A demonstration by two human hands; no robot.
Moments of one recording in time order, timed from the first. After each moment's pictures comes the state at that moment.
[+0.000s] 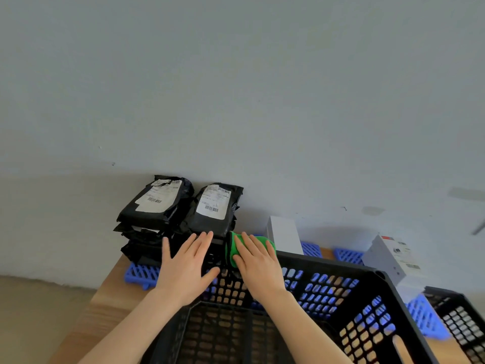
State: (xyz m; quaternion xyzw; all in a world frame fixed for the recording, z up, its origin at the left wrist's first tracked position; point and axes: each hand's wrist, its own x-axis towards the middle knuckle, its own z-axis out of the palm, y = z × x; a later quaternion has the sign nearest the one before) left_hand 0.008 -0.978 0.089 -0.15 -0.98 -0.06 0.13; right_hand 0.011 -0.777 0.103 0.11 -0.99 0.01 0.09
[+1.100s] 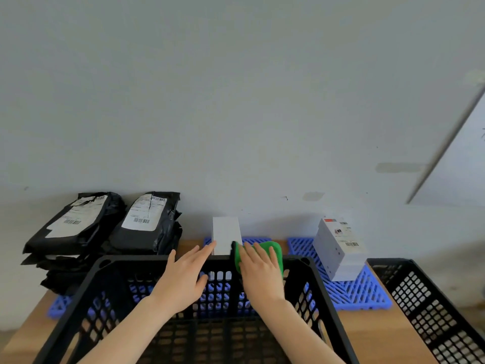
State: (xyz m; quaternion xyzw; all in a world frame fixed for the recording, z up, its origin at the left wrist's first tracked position) left_hand 0.010 -0.808 0.118 -0.26 -0.95 -0.19 0.02; right_hand 0.045 -0.611 0.102 -0.01 -0.98 0.02 0.17
